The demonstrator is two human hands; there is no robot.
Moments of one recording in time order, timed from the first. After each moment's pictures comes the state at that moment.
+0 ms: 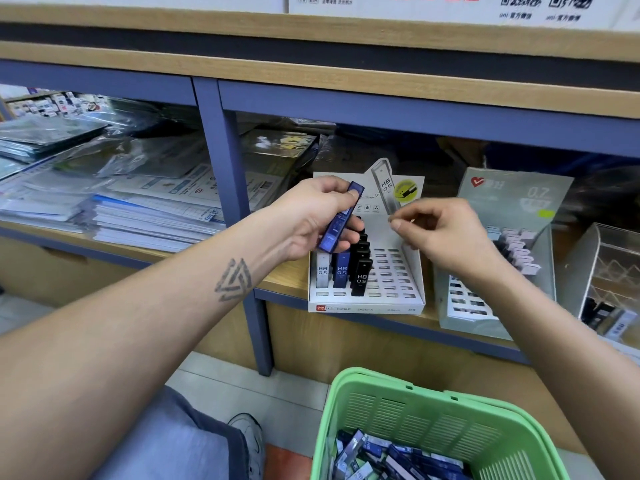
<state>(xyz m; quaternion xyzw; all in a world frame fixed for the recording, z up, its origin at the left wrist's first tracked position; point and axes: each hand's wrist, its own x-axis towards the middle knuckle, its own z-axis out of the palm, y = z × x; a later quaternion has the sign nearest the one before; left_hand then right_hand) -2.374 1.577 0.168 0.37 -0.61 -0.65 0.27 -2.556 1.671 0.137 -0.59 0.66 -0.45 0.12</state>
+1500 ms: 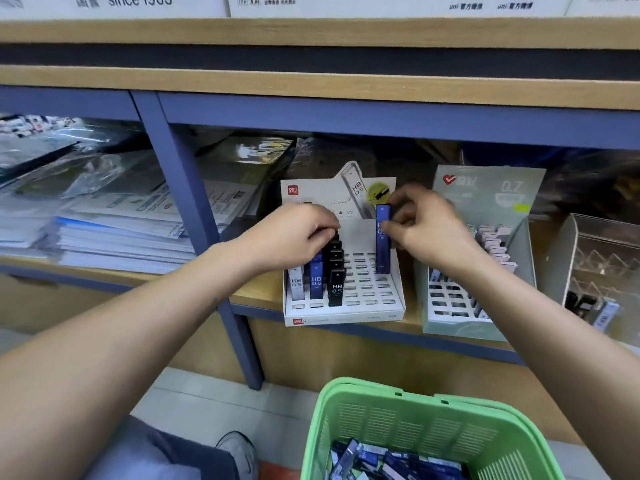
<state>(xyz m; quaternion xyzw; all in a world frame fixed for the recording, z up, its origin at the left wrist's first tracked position) -2.387 1.550 0.146 0.21 -0.96 -0.06 0.15 -2.590 1.655 0.132 -0.54 0.72 -0.42 0.10</state>
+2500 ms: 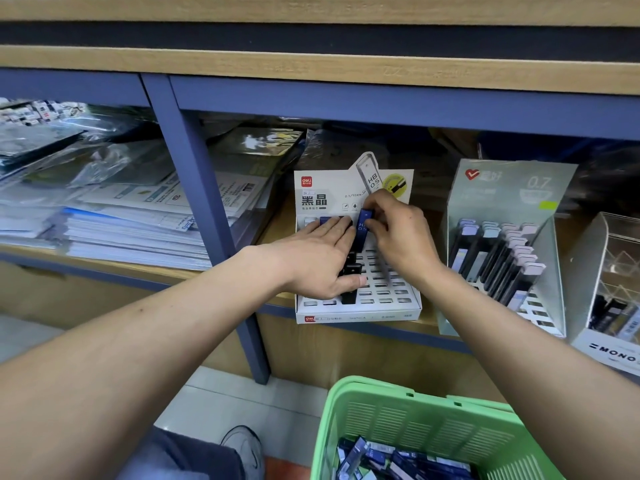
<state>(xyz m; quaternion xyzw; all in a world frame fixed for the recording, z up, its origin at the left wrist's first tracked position) -2.399 1.554 0.116 0.25 -0.96 0.03 -0.12 -2.570 1.605 0.084 -0.62 0.68 -0.39 -0.04</state>
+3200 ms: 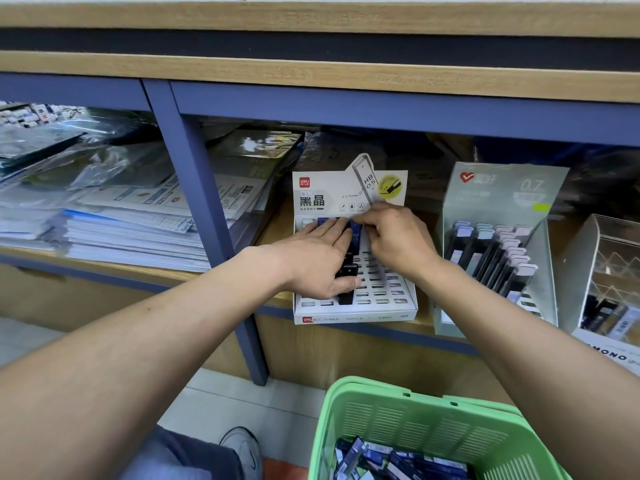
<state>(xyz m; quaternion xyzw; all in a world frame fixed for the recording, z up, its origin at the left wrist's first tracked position) -2.401 1.553 0.116 0.26 -0.96 0.04 -0.12 -2.571 1.605 0.095 -0.65 0.71 -0.26 -0.05</state>
